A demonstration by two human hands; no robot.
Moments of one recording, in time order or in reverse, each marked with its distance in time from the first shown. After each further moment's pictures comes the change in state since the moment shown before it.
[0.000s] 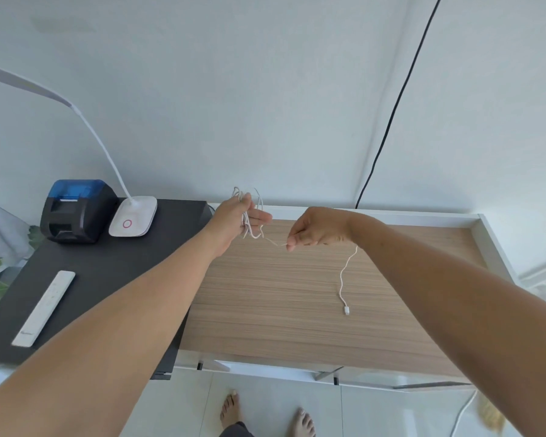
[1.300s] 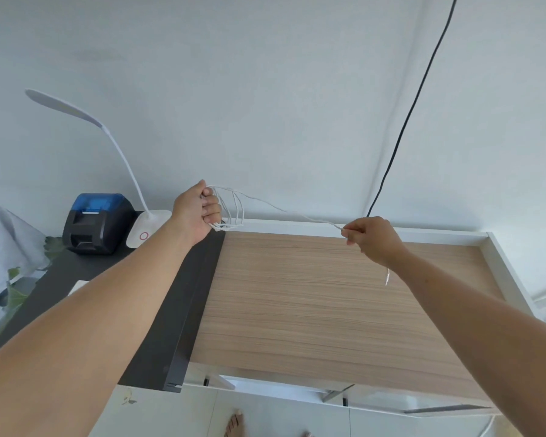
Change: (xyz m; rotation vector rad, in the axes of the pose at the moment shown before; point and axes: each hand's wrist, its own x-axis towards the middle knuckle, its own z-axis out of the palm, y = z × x) left_hand 0.001 0.047 -0.076 -0.603 0.218 -0.070; right_hand -0.031 0.057 0.000 0.131 0.720 0.180
